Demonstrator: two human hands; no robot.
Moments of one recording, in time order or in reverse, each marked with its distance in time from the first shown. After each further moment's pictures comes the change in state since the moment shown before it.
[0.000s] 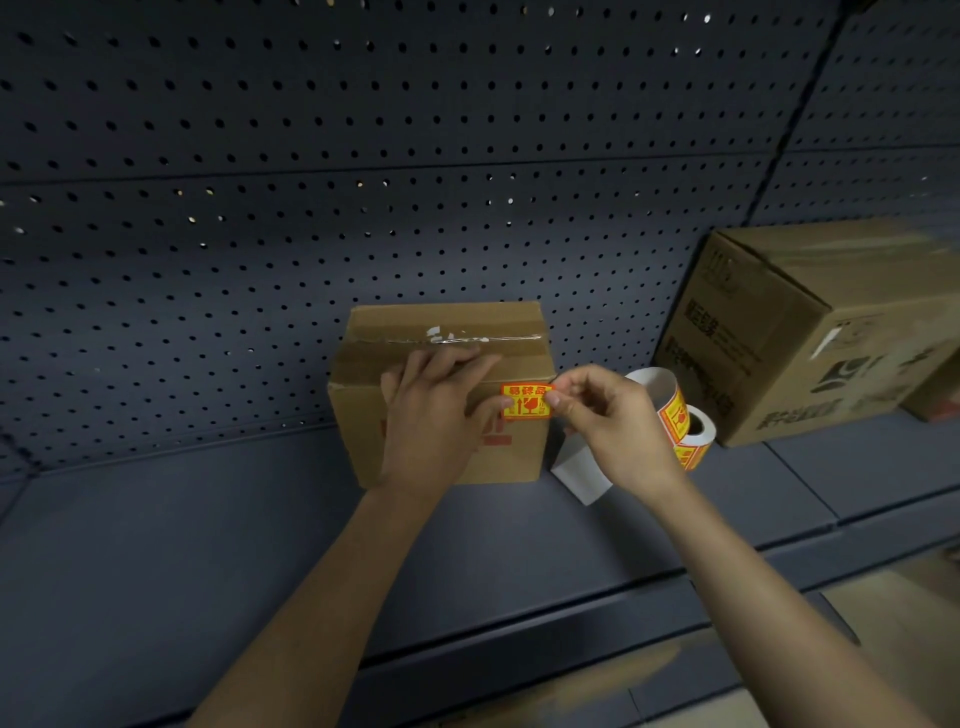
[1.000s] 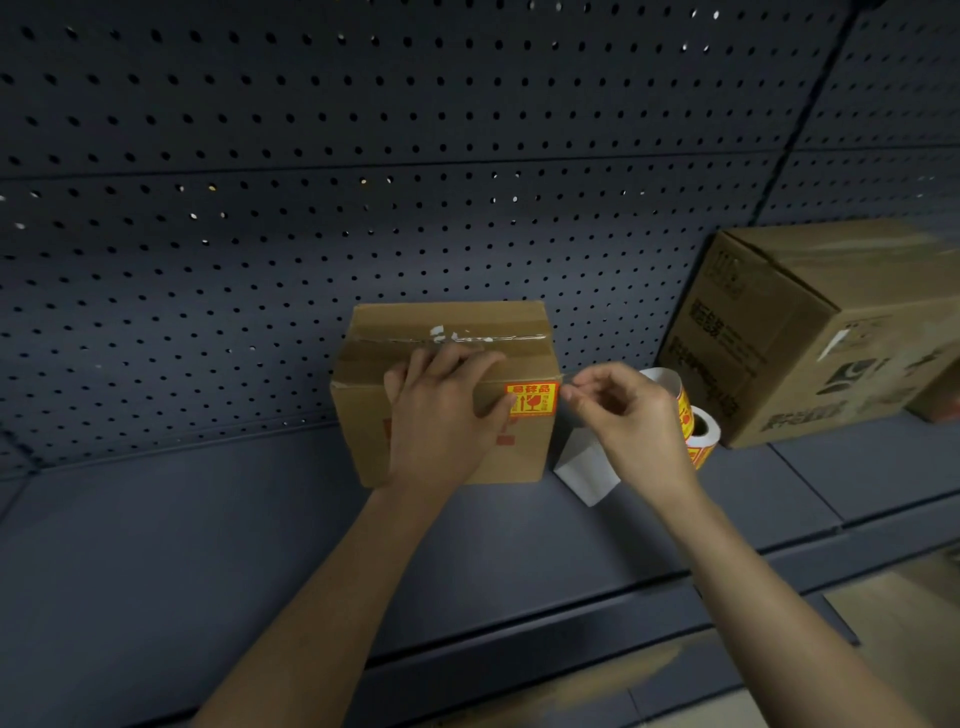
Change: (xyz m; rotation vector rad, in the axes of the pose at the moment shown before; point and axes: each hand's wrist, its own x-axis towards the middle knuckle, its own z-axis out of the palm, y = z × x) left_hand 0.001 0.007 0.001 0.028 0.032 -0.053; right_hand -0.005 0.002 -0.002 -0.053 0.201 -0.060
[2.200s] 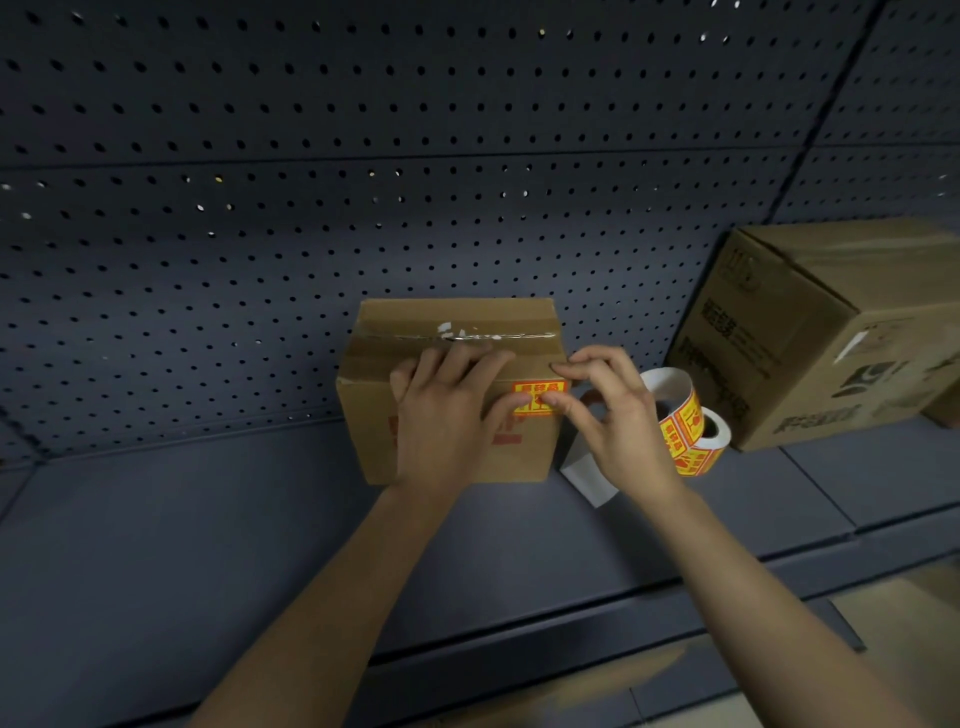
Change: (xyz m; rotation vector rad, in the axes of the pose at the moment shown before) left_hand -0.003 -0.013 0.015 0.141 0.109 0.130; right_hand 0.010 0.019 0.015 -0.241 -0.044 -0.359
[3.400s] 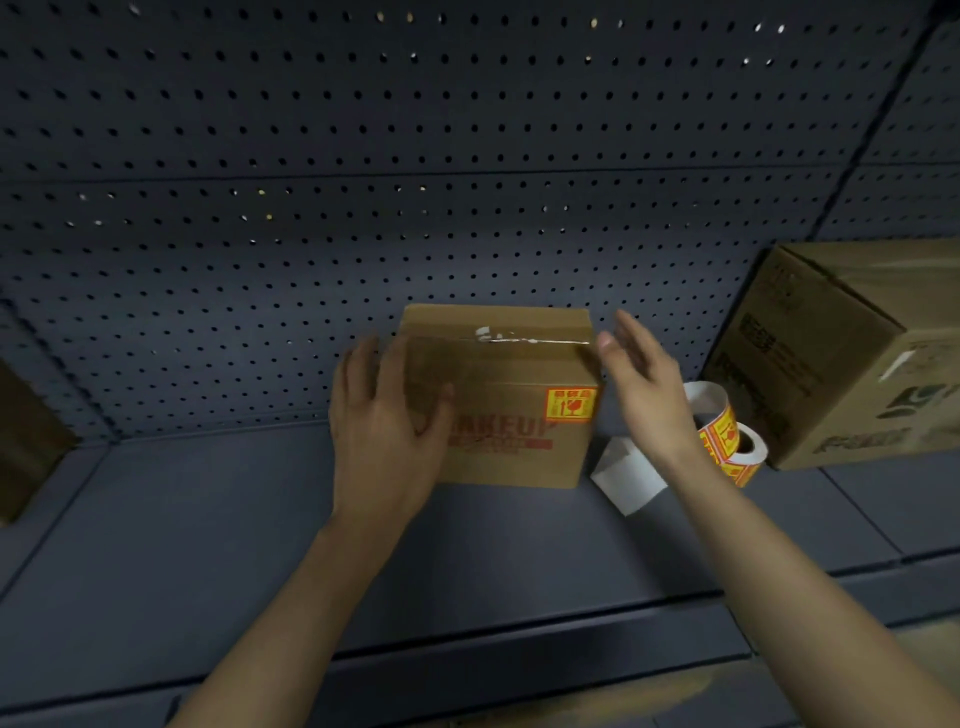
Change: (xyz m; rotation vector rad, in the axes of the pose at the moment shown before) left_hand -0.026 -0.030 -0.080 -0.273 -0.075 -0.458; right_hand 0.035 -0.030 -0.003 0.410 -0.007 0.504
